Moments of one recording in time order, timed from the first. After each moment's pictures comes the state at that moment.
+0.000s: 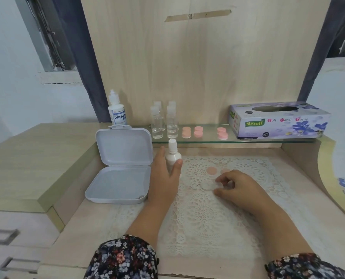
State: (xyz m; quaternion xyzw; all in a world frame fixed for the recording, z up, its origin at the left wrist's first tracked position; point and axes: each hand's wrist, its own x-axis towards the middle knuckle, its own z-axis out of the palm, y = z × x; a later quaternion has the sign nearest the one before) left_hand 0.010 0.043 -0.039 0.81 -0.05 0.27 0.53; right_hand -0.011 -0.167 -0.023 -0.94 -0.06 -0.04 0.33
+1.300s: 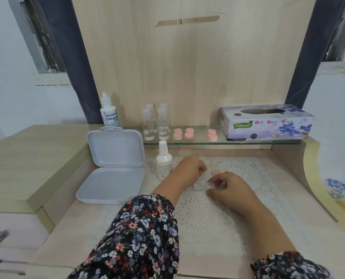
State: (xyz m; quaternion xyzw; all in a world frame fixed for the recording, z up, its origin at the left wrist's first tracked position) left_hand 0.055 -0.026 -0.007 0.95 -0.18 -0.02 0.24; right_hand -0.010 -0.175 -0.030 -0.93 -0.04 -0.05 0.36
